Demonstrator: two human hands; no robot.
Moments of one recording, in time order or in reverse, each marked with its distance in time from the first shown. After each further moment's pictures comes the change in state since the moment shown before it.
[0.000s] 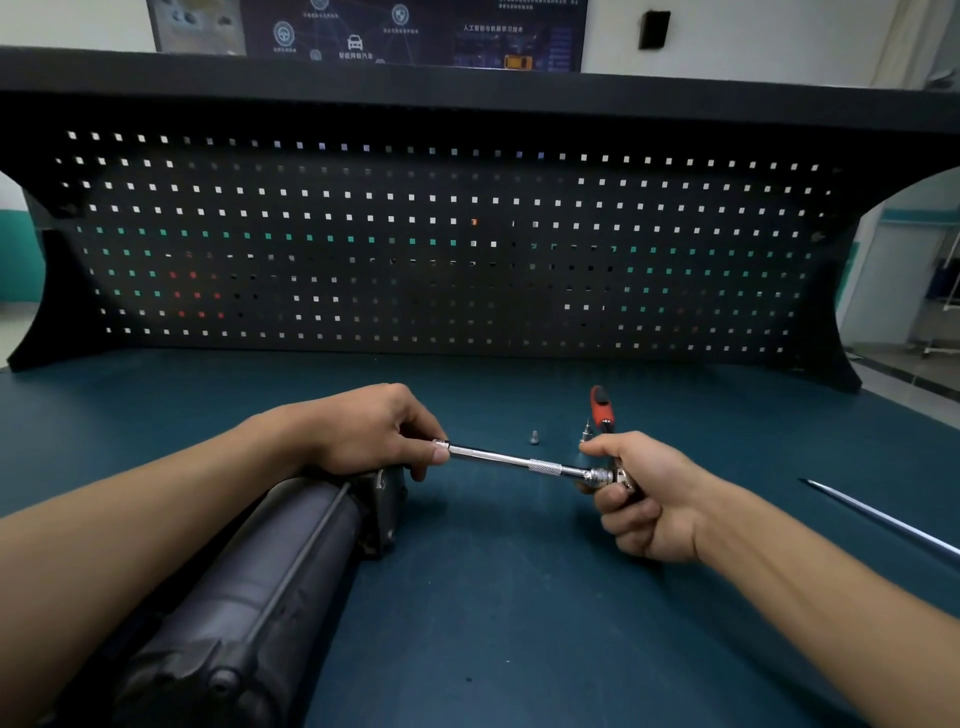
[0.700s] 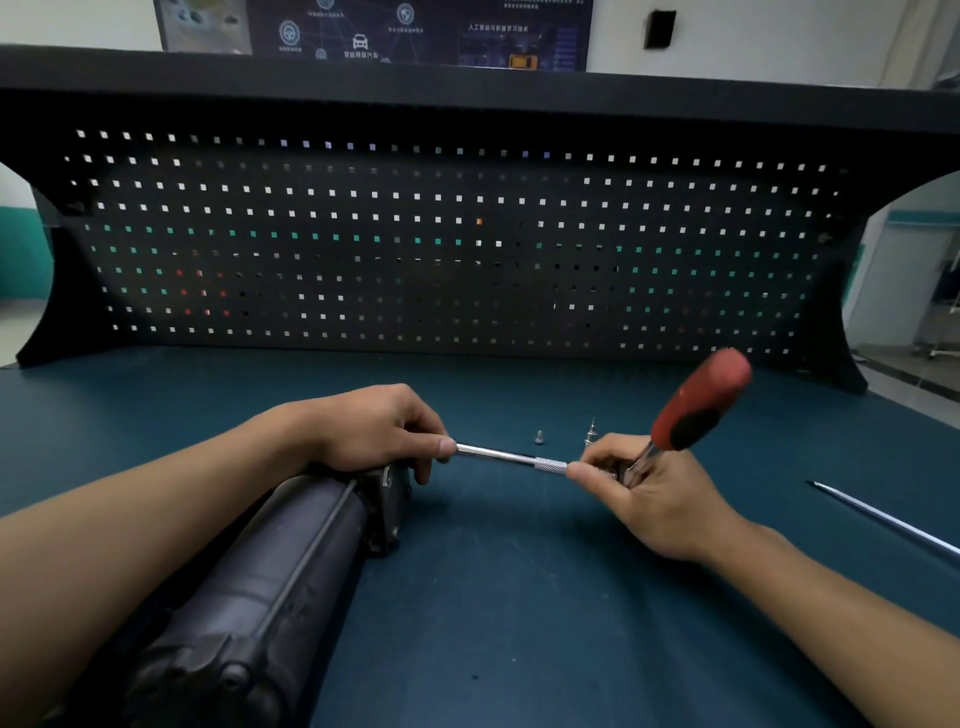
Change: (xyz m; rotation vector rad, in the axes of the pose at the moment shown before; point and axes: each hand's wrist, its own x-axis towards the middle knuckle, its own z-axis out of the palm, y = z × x) left_hand 0.000 -0.001 0.001 -0.051 -0.020 -0.043; right_hand 0.022 0.028 -0.022 -0.828 0.321 -1.095
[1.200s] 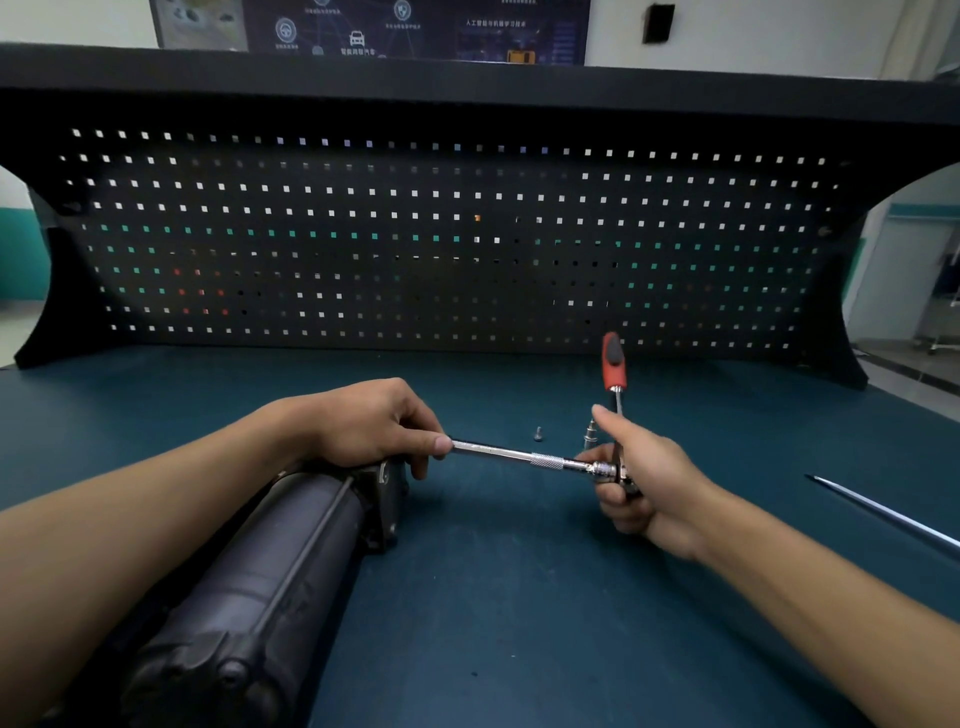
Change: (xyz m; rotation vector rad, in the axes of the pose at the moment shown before) left_hand -0.001 -0.001 -0.003 -0.003 0.005 0.001; right_hand 0.012 -0.039 0.000 0.726 -0.106 0.868
